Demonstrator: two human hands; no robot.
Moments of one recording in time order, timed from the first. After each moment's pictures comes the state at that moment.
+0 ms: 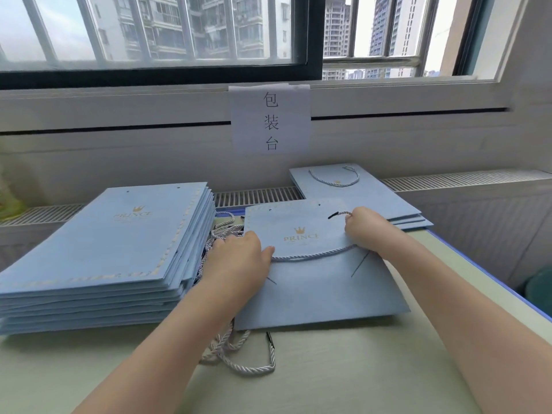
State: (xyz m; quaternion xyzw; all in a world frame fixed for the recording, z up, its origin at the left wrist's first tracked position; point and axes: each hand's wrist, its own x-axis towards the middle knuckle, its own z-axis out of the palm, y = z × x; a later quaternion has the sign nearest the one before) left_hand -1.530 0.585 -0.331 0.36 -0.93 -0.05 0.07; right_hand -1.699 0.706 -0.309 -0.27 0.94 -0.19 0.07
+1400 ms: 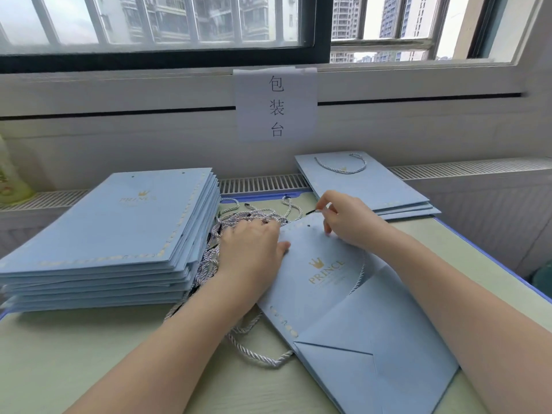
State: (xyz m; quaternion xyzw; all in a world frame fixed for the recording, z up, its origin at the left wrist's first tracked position) left_hand -1.532 0.598 -0.341 0.28 -0.95 0.03 0.14; right_hand -1.682 0.693 -0.326 -0.43 0.86 -0.29 0.03
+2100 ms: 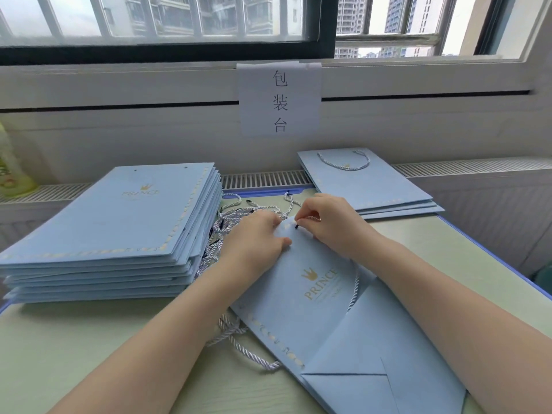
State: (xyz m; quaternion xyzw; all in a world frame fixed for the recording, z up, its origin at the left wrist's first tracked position) left_hand -1.534 0.590 -0.333 0.30 -0.91 -0.22 0.17; right_hand -1.662 0.684 -0.336 -0.55 0.77 -0.32 -0.06
